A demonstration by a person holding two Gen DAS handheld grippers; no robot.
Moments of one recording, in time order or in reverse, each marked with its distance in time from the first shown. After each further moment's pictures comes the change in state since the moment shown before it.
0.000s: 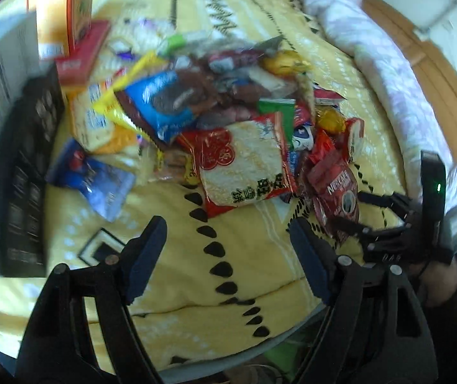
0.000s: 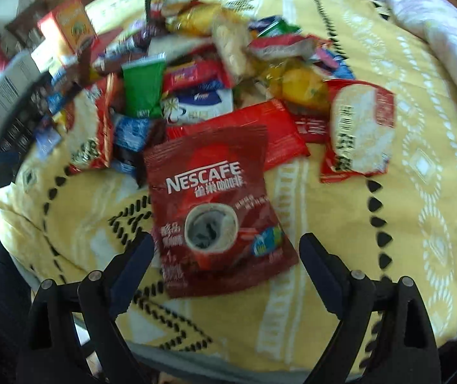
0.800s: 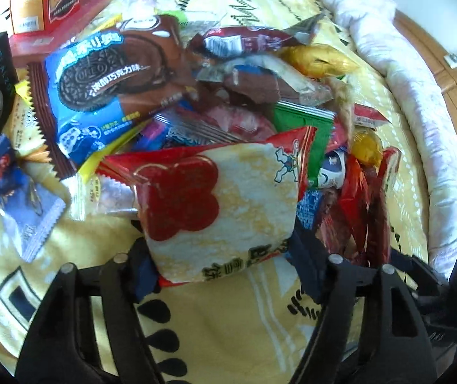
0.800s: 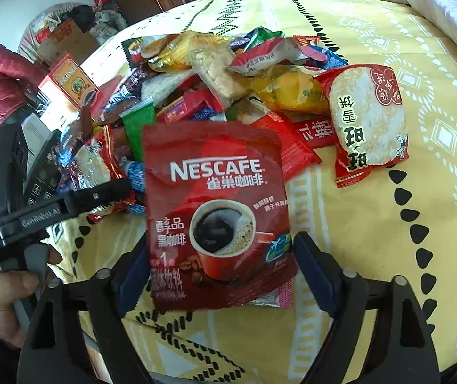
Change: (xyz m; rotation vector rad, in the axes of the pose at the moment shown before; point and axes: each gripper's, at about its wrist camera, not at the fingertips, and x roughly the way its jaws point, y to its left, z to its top) left arm 0.066 -0.019 0.015 -0.078 -0.060 0.058; right arm -0.004 -0.033 -0.009 0.218 -0.154 0.183
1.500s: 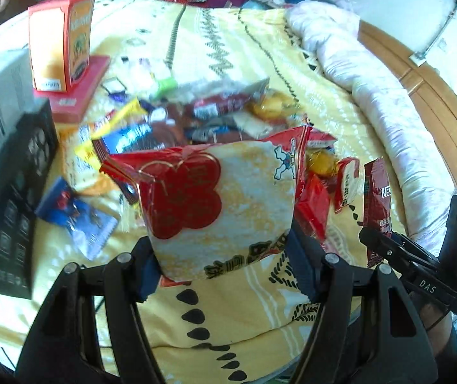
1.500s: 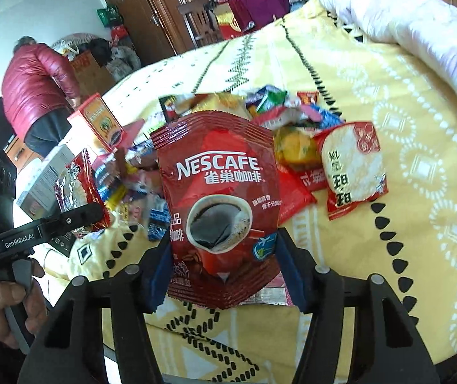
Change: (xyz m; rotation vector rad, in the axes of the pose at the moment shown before) left arm -0.079 0.003 -0.004 0.101 -0.155 -0.045; right arm -0.053 0.015 -0.008 -0.016 -0.222 0.021
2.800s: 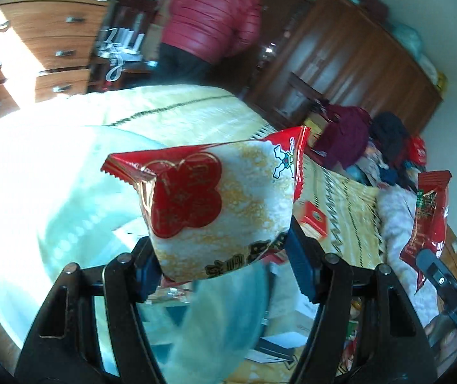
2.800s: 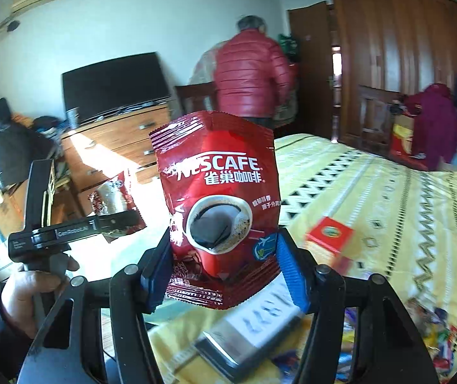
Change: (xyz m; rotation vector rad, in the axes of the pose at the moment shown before) left arm -0.273 0.257 0.018 -0.486 -0.540 0.273; right arm -0.020 0.445 0.105 -0.625 -0.205 0.426
